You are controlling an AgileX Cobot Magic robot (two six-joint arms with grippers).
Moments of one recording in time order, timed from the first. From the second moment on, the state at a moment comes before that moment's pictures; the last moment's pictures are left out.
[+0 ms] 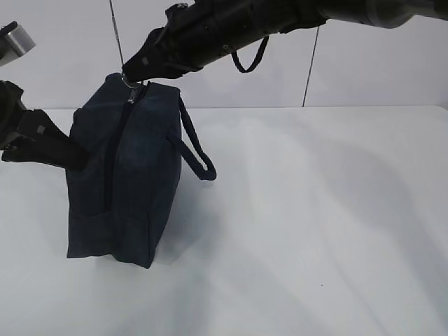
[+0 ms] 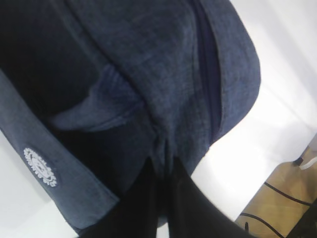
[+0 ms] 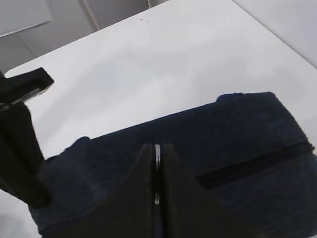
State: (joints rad) left arm -0.10 1.49 -0.98 -0.87 0.92 0.85; right arm 0.44 2.10 -1.89 1.02 0.87 -1.10
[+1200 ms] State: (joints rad) left arm -0.20 1.38 -0.98 -0.84 1.08 0.77; right arm 0.39 2.14 -1.89 1.13 0.90 -1.15
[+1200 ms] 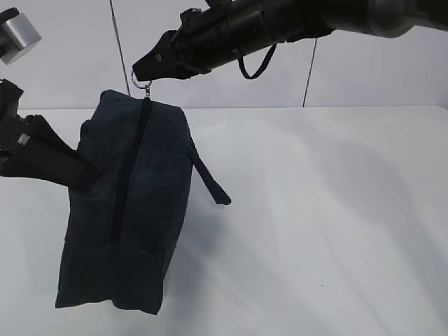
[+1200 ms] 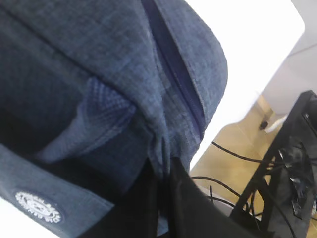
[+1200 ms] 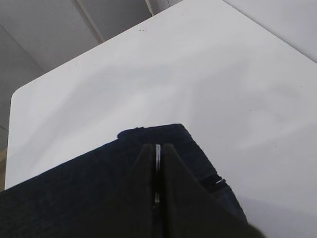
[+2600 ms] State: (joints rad) left arm -0.22 1.37 -0.98 -0.70 1.11 0.68; right arm 0.30 2.42 -1.93 1.54 0.90 -1.43
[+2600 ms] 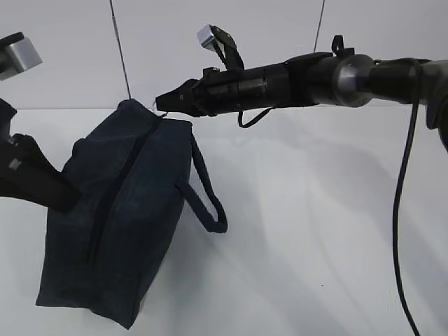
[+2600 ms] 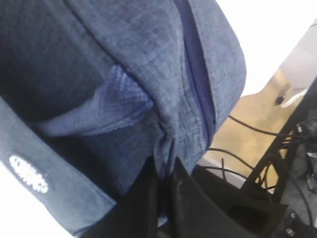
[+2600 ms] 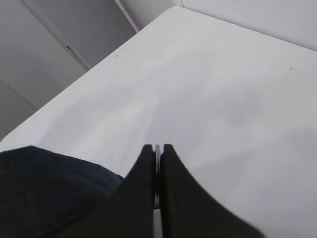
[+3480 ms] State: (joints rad) left arm -0.22 1.37 -0.98 -0.61 1.09 0.60; right arm 0.28 2.52 -1.94 1.66 0.95 -1.50
